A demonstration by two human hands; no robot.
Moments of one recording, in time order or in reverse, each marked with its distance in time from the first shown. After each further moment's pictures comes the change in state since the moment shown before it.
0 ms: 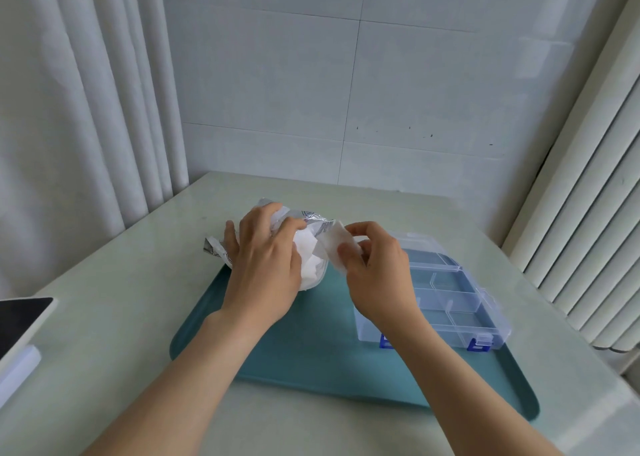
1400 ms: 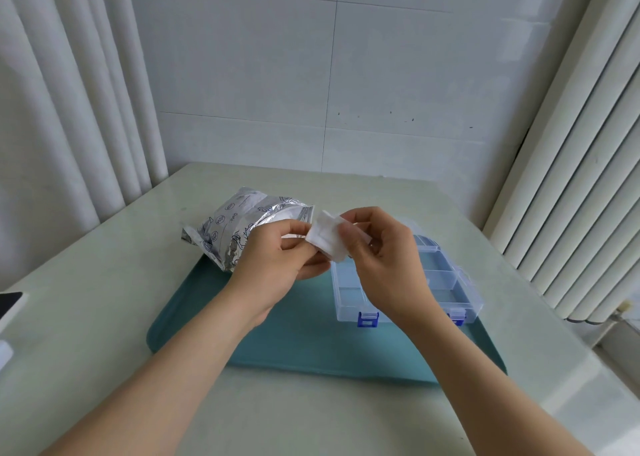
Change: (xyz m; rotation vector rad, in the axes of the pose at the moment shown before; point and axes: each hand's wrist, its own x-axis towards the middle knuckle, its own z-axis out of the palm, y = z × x) left_hand -0.003 0.052 -0.015 -1.165 -0.401 -0.514; right_hand -0.009 0.017 -0.035 0.219 0.003 -0.158
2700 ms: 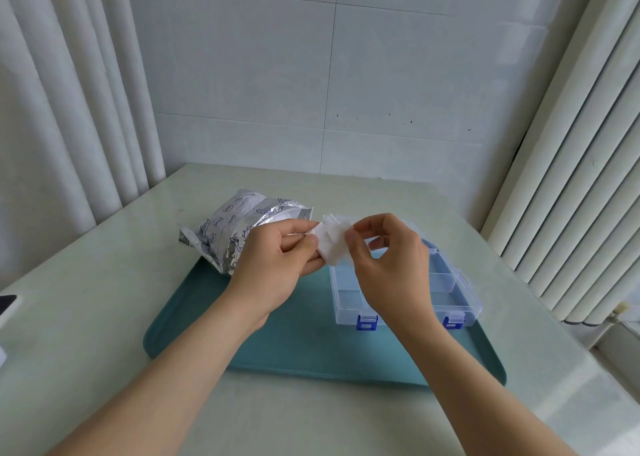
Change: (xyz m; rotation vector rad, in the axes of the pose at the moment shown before) left_hand 0.001 -0.003 0.001 0.034 0.015 0.032; right_hand -0.004 0.000 0.003 -0.242 0.228 0.071
